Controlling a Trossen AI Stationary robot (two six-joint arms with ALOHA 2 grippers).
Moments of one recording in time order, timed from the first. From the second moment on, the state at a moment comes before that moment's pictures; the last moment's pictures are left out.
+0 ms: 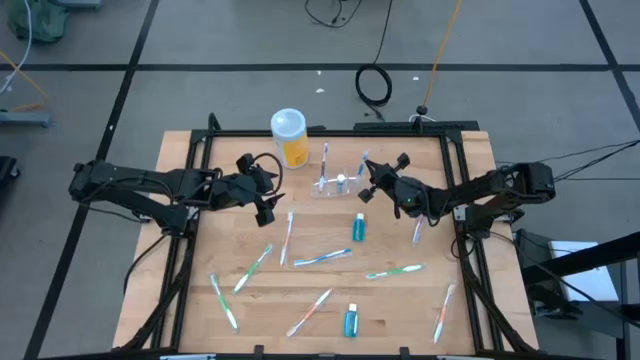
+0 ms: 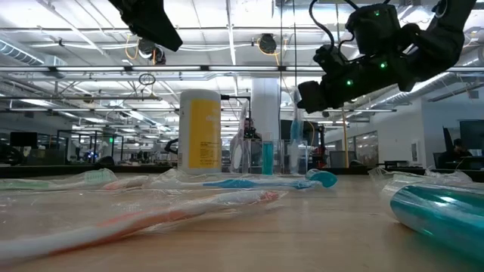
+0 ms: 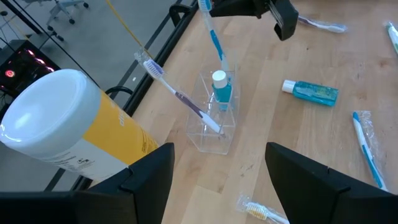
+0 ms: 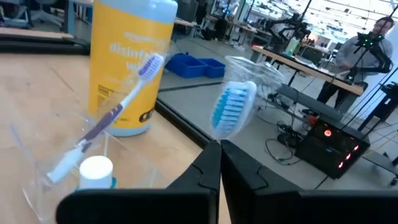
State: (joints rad) left arm -0.08 1.14 1.02 -0.57 -0.50 -0.09; right arm -0.14 1.47 0.43 0.90 0.76 -0.17
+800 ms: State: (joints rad) left arm -0.08 1.14 1.02 -0.56 -0.50 -0.09; right arm -0.08 1.46 0.43 0.92 0.76 -0.24
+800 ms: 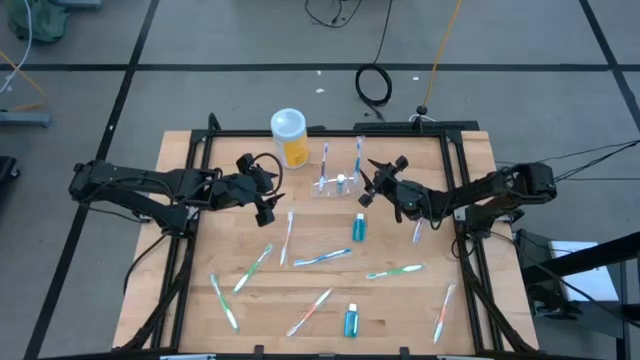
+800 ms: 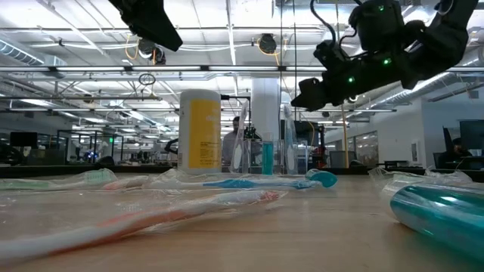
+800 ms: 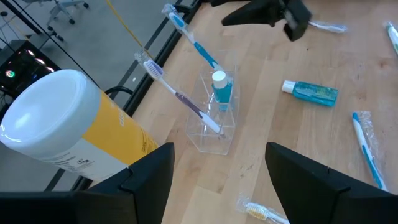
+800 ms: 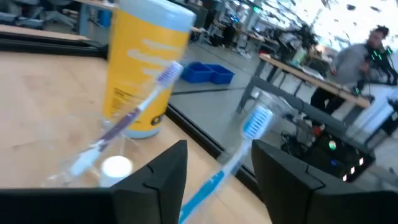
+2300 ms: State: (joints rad) left arm -0.09 1.29 1.02 -0.67 -0.11 -0.30; right arm 0.02 0.99 0.43 0.05 0.08 -0.09
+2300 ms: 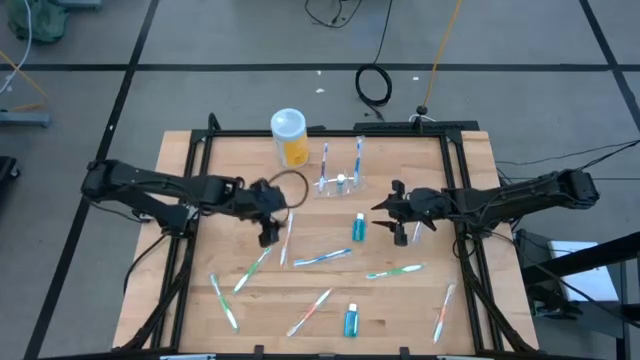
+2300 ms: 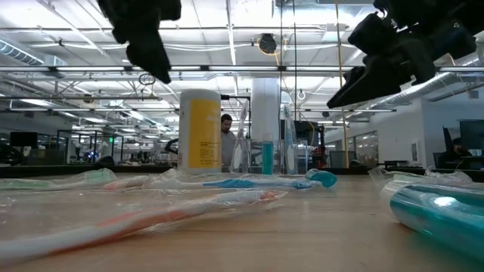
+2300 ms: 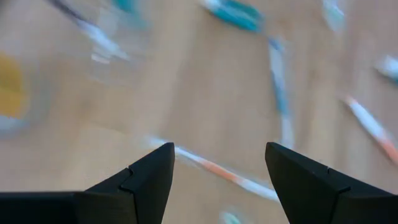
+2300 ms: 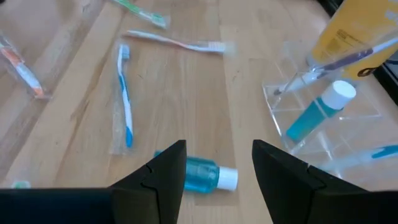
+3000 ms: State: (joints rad) left arm -0.27 1.64 1.02 -0.93 0.05 -0.98; right arm -0.01 0.99 0.43 0.13 0.08 -0.11
